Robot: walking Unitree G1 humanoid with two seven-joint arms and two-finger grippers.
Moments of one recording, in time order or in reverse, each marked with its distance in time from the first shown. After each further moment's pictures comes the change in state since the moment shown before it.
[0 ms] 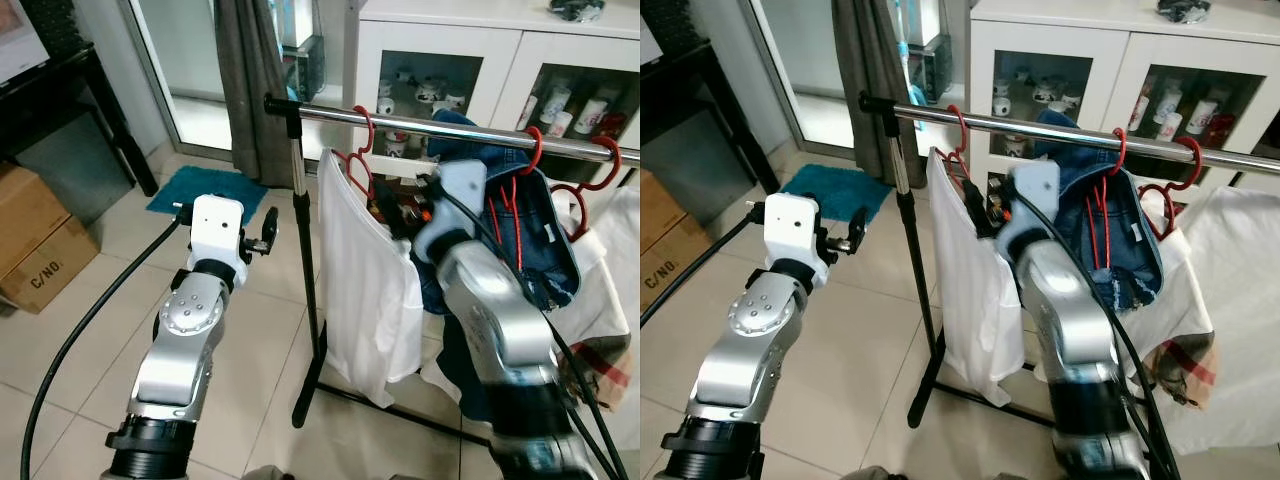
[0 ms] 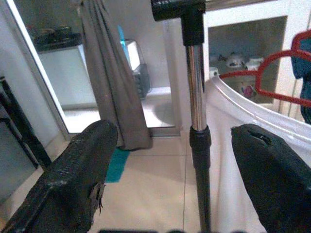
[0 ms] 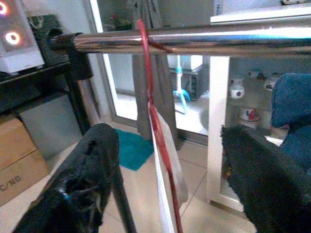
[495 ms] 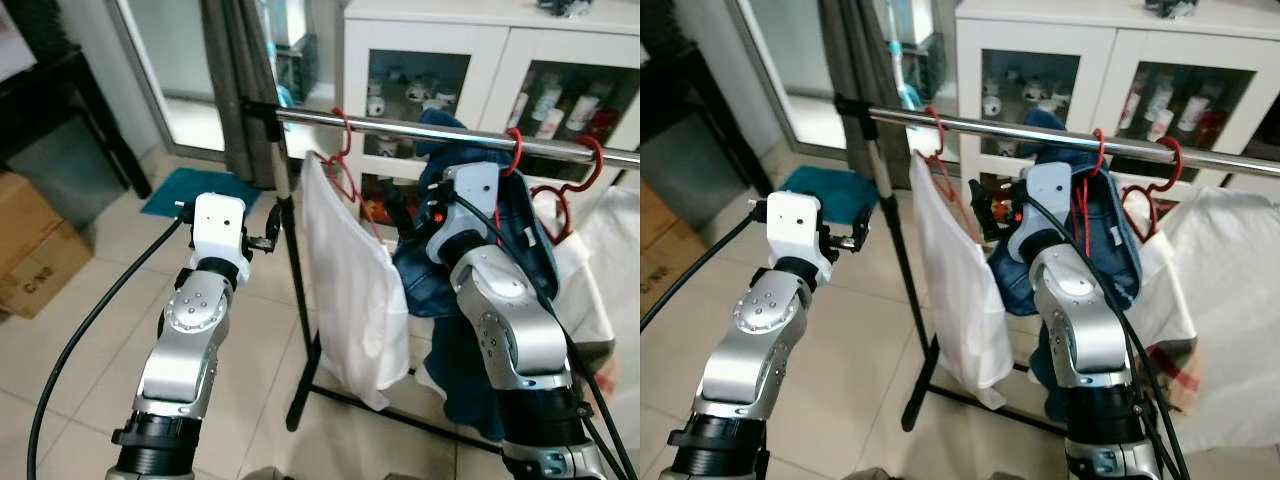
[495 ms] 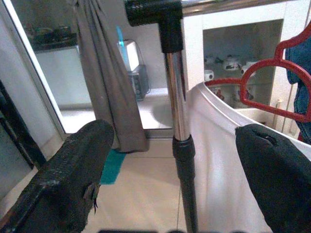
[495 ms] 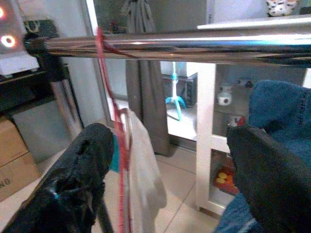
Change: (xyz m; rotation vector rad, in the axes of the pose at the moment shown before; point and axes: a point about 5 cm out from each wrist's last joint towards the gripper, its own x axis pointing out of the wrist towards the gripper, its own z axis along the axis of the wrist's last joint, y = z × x) left arm 0.004 -0.005 0.002 -0.033 -0.010 0.027; right arm -0.014 -0.012 -0.003 -0.036 -0.030 0.013
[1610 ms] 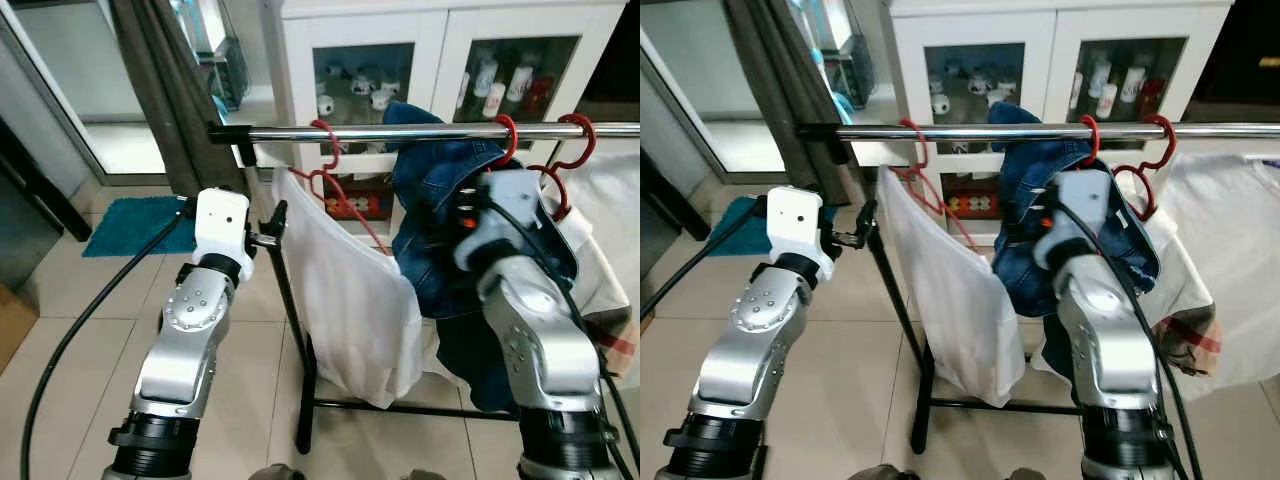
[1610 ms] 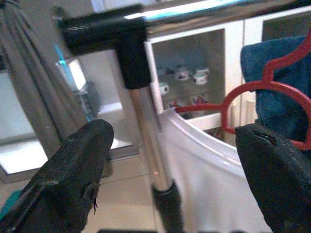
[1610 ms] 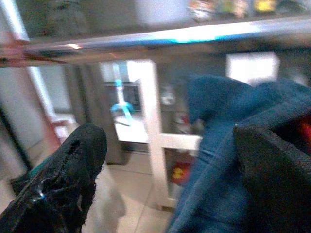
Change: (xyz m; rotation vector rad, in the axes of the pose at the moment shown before) left arm -0.001 -0.001 0.008 0.009 -0.038 -0.038; right arm -0.015 -0.015 0.007 -0.027 -0.017 -0.041
